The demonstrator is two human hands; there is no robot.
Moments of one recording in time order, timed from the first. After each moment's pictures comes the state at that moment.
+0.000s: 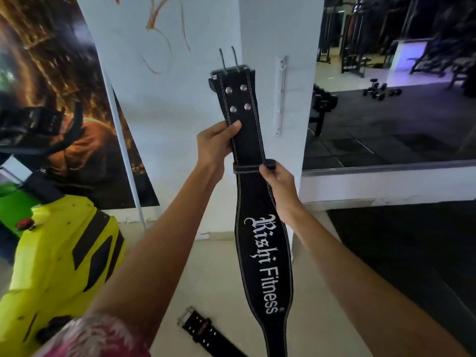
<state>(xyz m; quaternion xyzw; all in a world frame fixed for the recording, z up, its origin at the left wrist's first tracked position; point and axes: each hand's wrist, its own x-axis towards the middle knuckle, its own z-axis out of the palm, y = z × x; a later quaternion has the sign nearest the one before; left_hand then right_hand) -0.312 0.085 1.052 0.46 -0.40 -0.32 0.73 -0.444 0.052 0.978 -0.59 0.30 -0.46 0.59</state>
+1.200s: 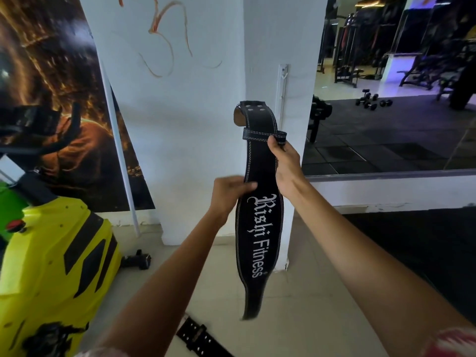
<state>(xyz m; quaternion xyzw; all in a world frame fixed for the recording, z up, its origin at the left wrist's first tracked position) -0.310 0.103 0.972 0.56 -0.46 -0.32 0.61 -0.421 0.031 1.023 -0.48 0.28 -0.53 0.64</state>
